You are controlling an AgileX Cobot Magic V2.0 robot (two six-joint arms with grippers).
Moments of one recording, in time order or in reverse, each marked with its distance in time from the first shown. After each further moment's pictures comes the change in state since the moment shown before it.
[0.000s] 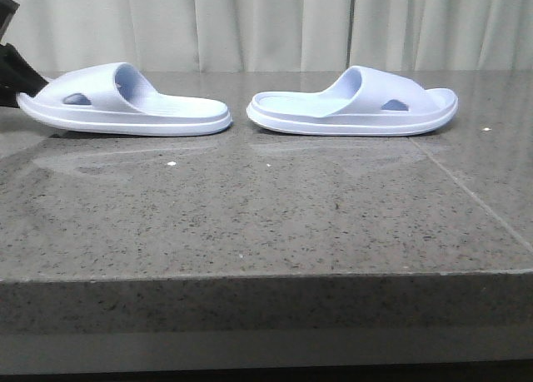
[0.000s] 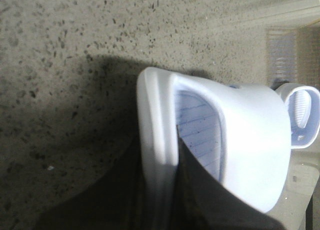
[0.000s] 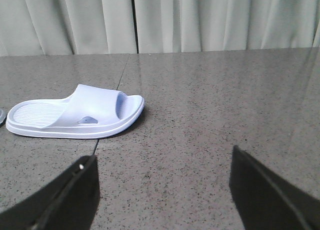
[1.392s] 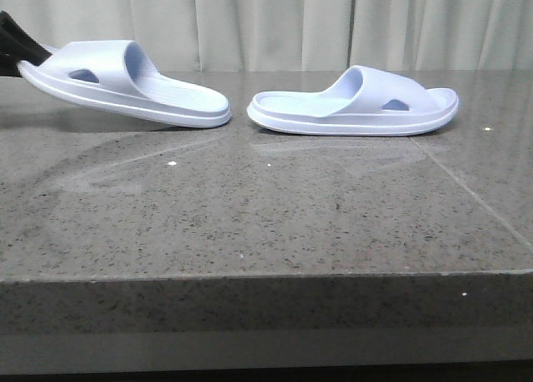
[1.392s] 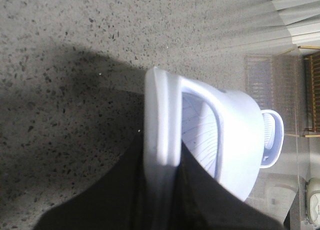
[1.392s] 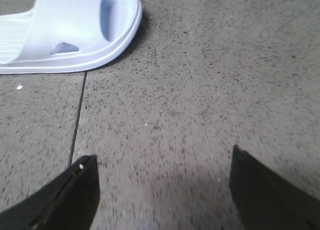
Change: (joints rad) left arm 0.000 -0.061 0.009 -0.073 -0.015 -0.048; right arm 0.000 0.675 -0.254 0.099 0.093 0.000
